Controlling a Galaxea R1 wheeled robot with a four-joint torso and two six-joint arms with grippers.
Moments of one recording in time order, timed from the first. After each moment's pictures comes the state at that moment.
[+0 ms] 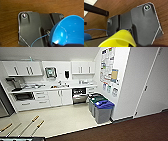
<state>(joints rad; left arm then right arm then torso) 1.57 2.75 -2.42 0.53 -0.26 -0.42 -1.57 2.75 -2.35 -0.52 0.24 0.61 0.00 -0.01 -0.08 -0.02</state>
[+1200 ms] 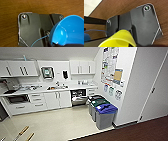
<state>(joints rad) 1.56 2.76 -2.42 0.53 -0.27 -0.42 -1.57 2.77 -2.38 -0.52 0.24 0.61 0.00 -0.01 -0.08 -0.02</state>
